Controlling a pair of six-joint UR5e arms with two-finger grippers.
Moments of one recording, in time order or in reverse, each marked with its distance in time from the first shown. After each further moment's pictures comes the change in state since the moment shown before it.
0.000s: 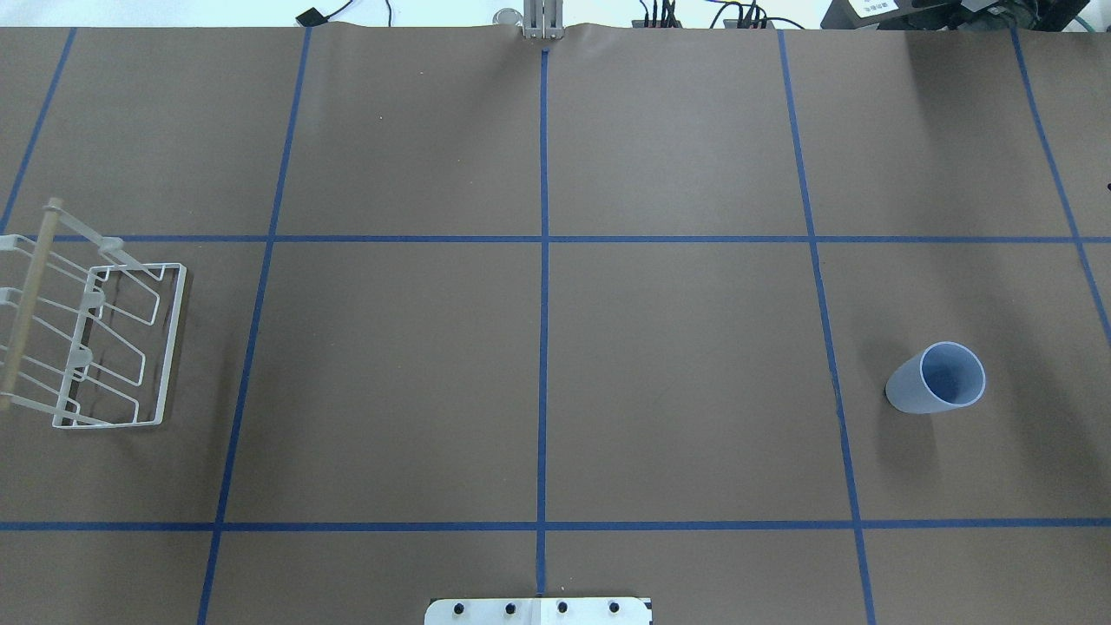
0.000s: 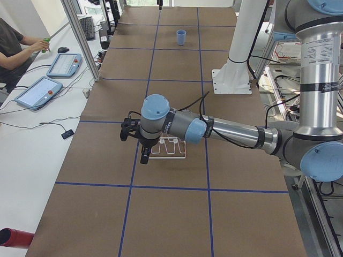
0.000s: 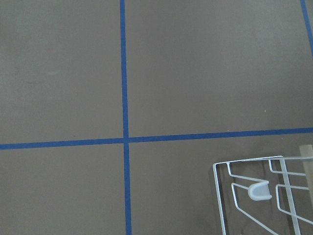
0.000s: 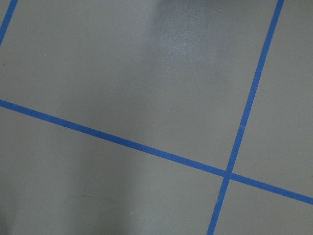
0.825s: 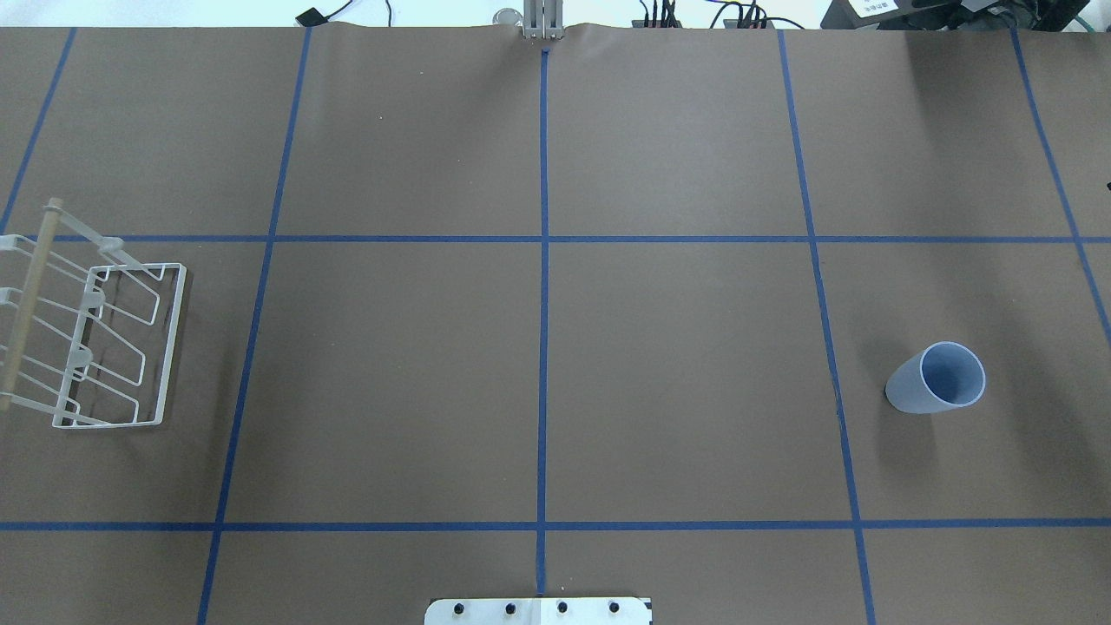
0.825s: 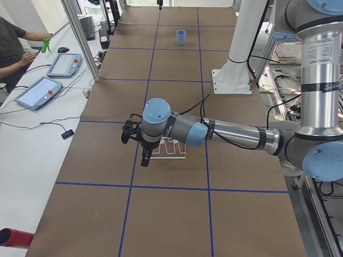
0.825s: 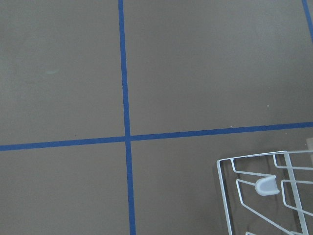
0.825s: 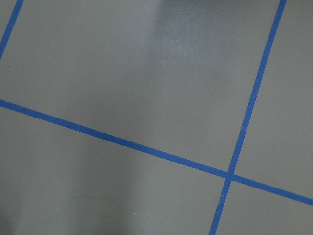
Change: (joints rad) left arm 0.002 0.014 0.015 -0.035 0.000 0.014; right arm 0.000 -0.002 0.007 0.000 0.002 0.002
